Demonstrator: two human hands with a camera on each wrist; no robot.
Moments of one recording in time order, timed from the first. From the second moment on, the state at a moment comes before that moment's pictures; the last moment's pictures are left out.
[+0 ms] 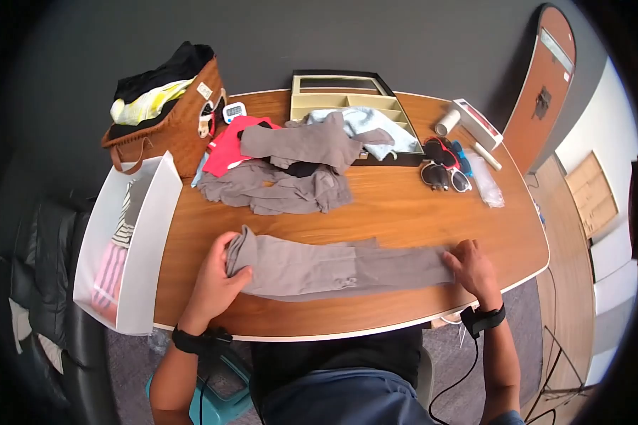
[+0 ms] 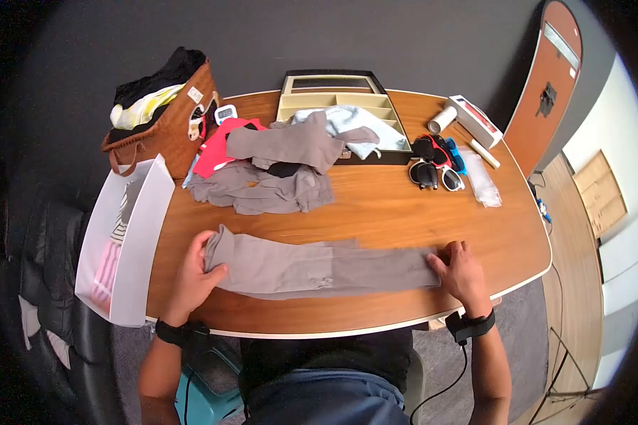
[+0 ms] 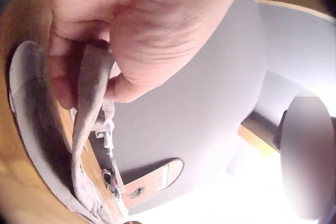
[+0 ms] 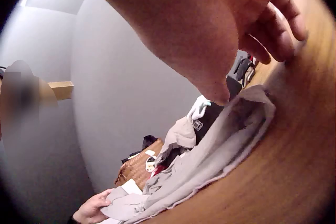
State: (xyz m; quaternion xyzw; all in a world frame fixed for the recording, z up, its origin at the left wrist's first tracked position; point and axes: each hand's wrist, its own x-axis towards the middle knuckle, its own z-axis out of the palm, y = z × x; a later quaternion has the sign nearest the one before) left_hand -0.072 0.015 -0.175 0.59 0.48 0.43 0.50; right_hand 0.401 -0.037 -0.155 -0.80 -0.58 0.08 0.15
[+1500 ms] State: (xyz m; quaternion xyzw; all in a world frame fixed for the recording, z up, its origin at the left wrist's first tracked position) left_hand 0.002 -0.003 -0.179 0.85 0.36 0.28 0.26; right_hand 0.285 0.021 -0.172 -0.56 -0.64 0.42 0.30
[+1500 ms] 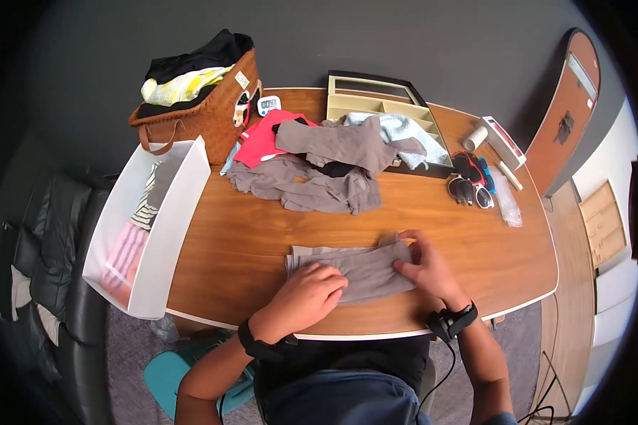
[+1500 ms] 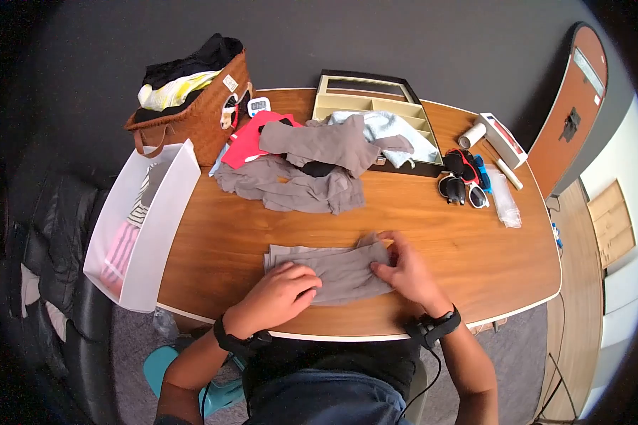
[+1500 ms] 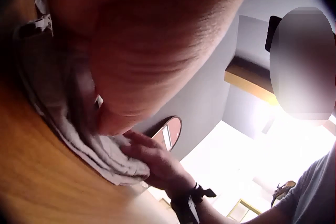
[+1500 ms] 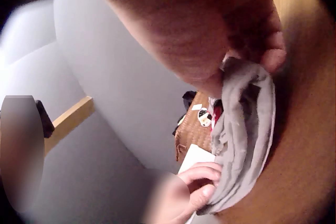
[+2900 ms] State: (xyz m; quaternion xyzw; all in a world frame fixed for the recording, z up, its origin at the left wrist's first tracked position) left_hand -0.160 -0.002 -0.074 0.63 0.51 0.40 0.43; right_hand 0.164 0.032 -0.145 -0.30 -0.66 0.61 0.33
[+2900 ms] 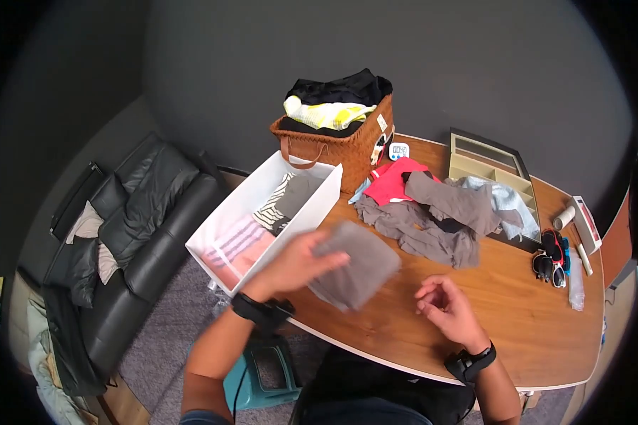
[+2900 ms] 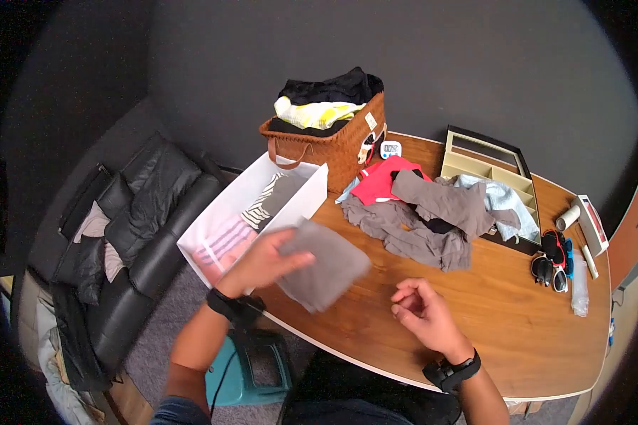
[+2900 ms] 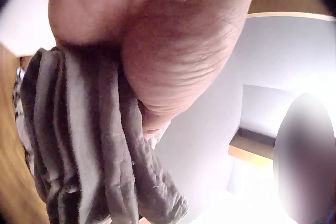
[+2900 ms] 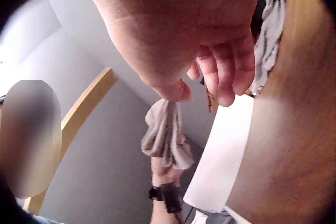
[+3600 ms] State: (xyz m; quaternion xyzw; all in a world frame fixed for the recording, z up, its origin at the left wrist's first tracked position) left_hand -0.300 0.135 -0.108 0.59 0.74 0.22 0.22; right_hand 0.185 0.066 -0.209 -0.32 -0.55 0.71 0.31
